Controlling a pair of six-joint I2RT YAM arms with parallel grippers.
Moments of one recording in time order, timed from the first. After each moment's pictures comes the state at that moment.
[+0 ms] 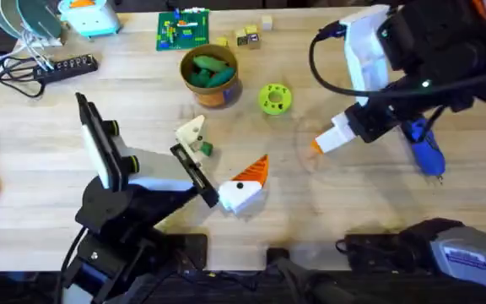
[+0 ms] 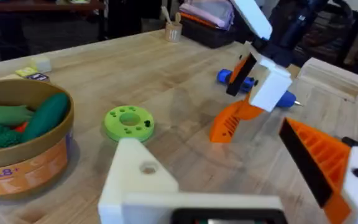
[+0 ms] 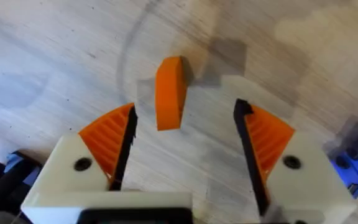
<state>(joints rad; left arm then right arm) -0.43 0.01 0.01 -0.05 0.50 -0.16 0.30 1.31 0.98 -1.03 -0.13 -0.21</state>
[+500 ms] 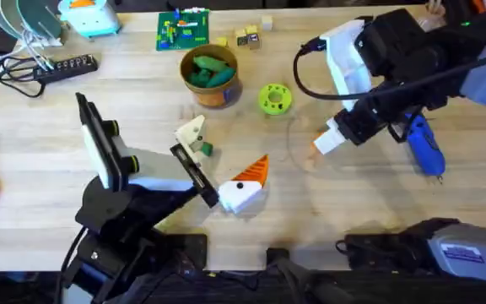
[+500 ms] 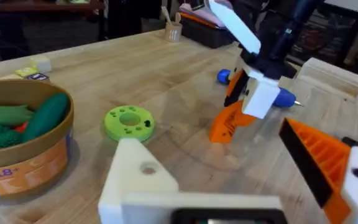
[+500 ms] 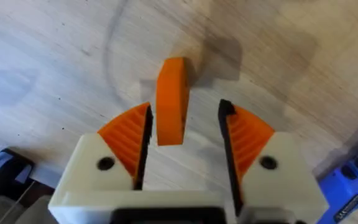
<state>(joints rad) -0.43 0.01 0.01 -0.05 0.50 -0.16 0.34 1.41 0.98 -1.01 -0.11 -0.22</state>
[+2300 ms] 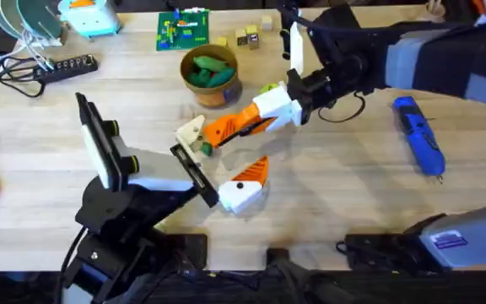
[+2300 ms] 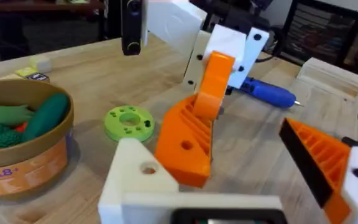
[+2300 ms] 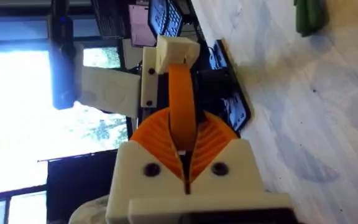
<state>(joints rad) -0.43 0.01 0.01 -0.05 0.50 -0.16 0.44 1.68 1.06 -0.56 -1.32 0.27</state>
